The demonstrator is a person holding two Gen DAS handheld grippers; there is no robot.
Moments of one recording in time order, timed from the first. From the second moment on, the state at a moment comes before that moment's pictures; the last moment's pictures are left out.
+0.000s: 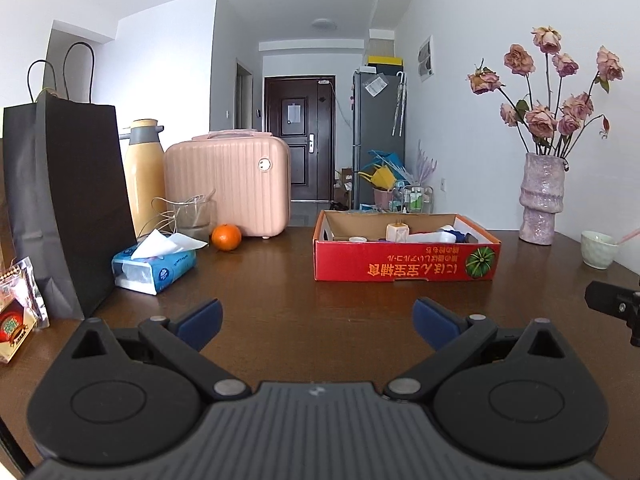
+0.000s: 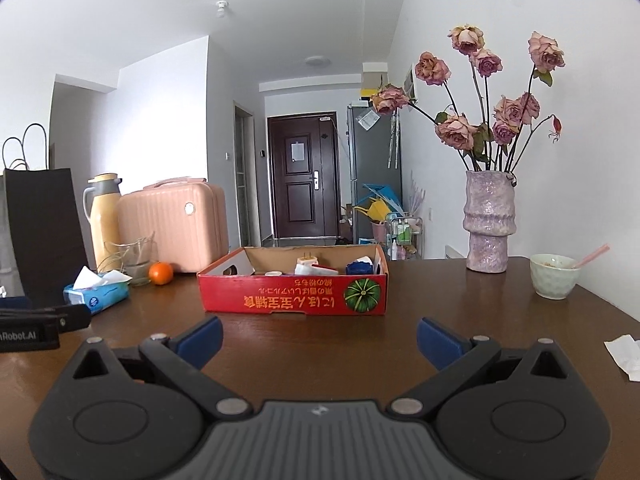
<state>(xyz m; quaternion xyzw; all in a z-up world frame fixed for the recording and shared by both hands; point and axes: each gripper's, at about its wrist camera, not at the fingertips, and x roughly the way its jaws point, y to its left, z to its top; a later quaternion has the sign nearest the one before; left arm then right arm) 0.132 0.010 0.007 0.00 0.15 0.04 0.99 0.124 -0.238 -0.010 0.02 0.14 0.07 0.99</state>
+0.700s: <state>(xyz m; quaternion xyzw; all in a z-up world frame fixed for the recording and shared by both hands) 0.123 0.009 0.006 0.00 0.15 0.04 0.99 0.114 -0.237 -0.008 0.03 0.14 0.08 0.99</state>
